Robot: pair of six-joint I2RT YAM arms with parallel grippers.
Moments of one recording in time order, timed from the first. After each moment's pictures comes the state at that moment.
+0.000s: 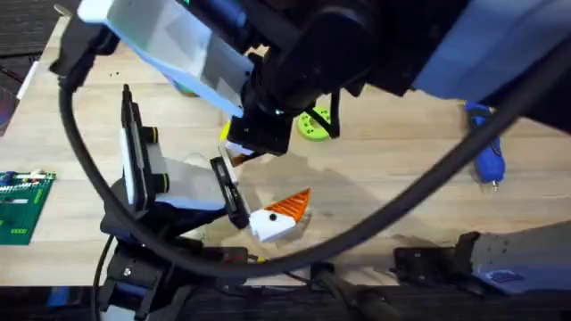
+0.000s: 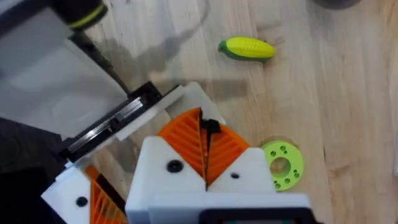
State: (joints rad) left arm -0.20 0.01 0.01 -0.09 0.95 -0.05; right arm 1.04 1.69 1.70 -1.07 -0.08 -0.34
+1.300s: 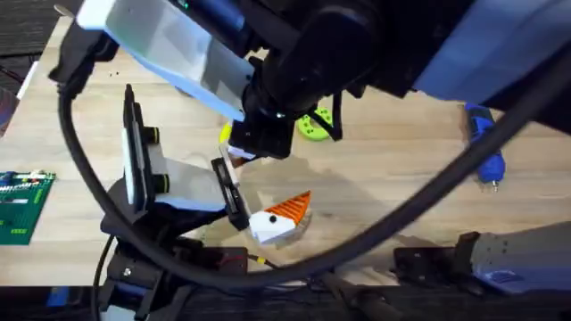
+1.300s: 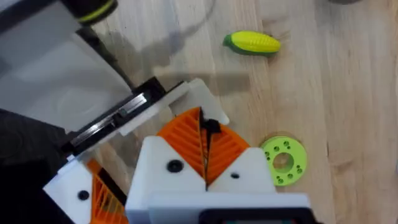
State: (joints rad) left arm -0.20 0.01 0.01 -0.09 0.97 -0.05; right arm 1.04 1.69 1.71 -1.10 -0.08 -0.34
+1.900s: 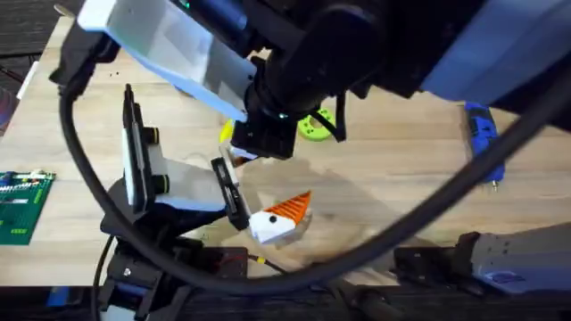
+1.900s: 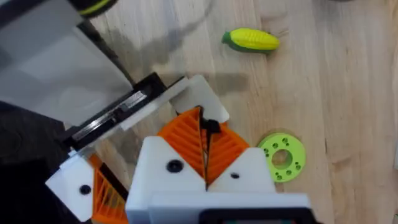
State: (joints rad) left arm -0.20 0.01 0.01 -0.09 0.97 -0.05; right arm 1.05 1.68 1.71 -1.11 -0.07 -0.34
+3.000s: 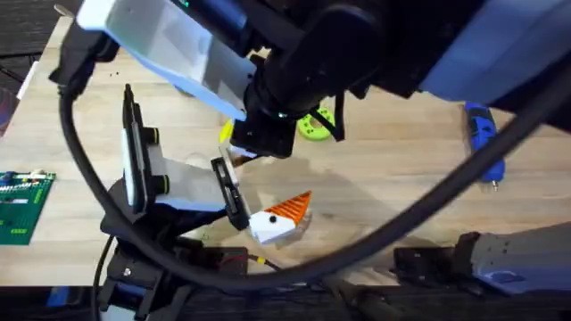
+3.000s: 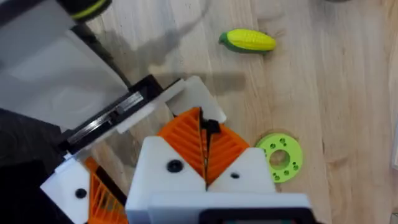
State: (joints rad) left arm -0.20 0.01 0.01 -0.09 0.97 -0.04; right arm 1.05 1.68 1.71 -1.11 -0.06 -0.34
